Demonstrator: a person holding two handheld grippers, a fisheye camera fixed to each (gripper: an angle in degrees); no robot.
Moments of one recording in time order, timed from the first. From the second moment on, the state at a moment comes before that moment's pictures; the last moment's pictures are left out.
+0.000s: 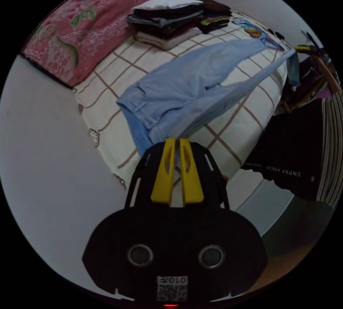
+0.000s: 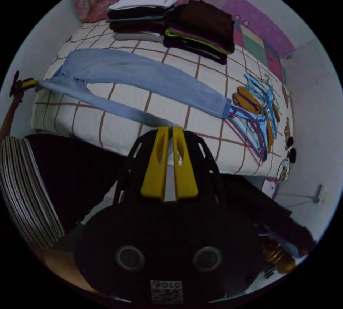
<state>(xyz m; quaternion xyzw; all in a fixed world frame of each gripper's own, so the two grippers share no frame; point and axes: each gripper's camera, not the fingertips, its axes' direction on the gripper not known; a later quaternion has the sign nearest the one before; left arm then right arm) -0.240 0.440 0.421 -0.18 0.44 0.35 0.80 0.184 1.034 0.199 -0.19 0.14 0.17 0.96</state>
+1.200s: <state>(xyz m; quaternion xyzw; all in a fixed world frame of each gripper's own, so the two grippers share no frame) 0.103 0.231 0.713 -0.40 0.35 0.33 0.78 0.580 0.926 0.532 -0.37 -0.02 0.13 0.92</state>
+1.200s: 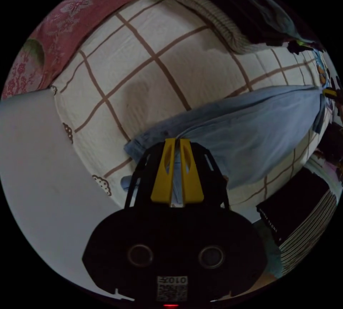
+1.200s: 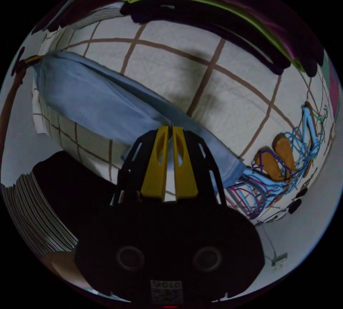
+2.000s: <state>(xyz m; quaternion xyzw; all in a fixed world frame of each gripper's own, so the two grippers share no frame) 0.053 0.268 0.754 -0.39 0.35 0.20 0.83 0.564 0.969 0.569 -0.31 0.10 0.19 0.93</state>
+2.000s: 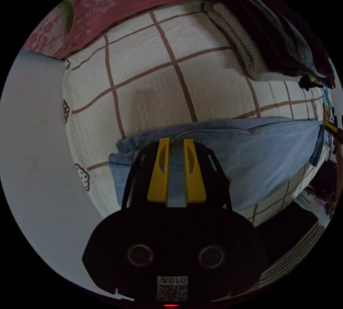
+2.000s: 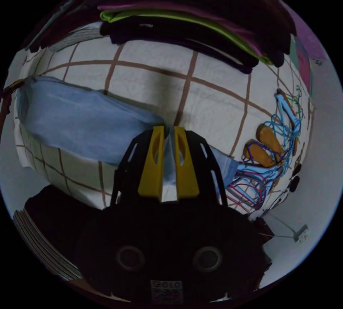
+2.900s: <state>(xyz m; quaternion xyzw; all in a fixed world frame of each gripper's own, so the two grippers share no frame) -0.067 0.323 0.805 -0.42 0.39 0.00 0.82 0.498 0.998 0.533 -0.23 0.13 0.22 0.94</state>
